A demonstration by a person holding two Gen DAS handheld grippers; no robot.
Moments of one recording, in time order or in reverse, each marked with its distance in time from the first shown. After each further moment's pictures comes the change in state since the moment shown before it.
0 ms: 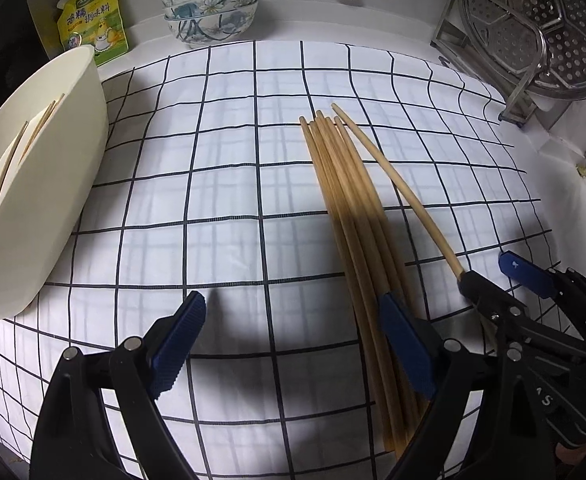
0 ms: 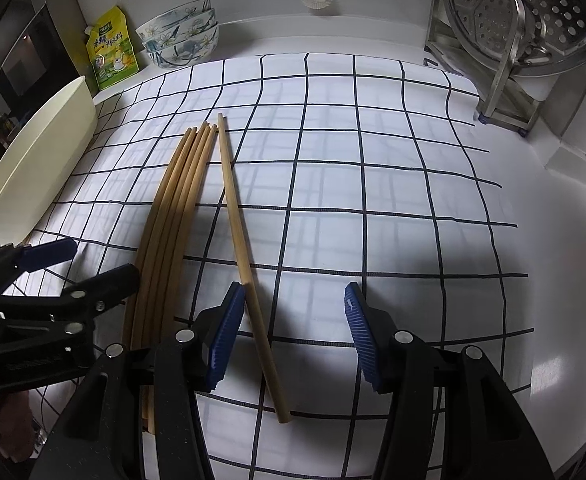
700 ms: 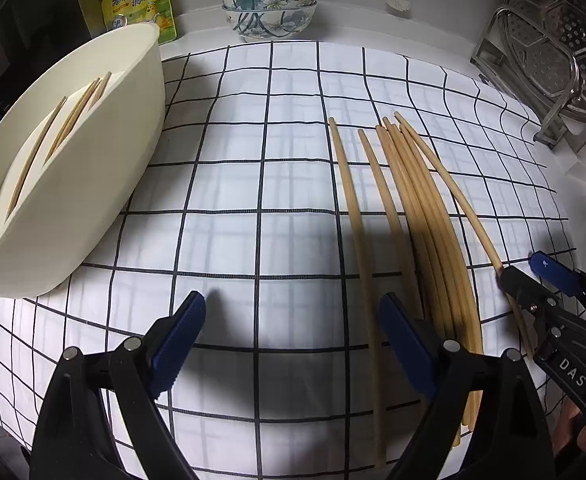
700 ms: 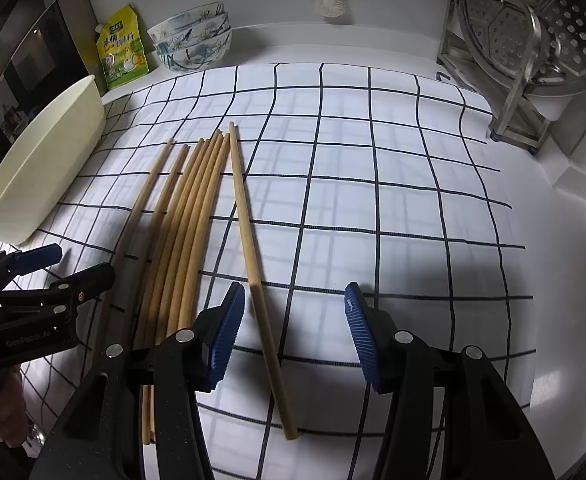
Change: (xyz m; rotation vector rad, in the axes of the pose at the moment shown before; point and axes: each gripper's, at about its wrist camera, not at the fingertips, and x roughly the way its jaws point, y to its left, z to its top) left arm -0.003 0.034 -0.007 -0.078 -0.014 0.081; right arm 0.003 0.007 0.008 -0.041 -0.020 0.008
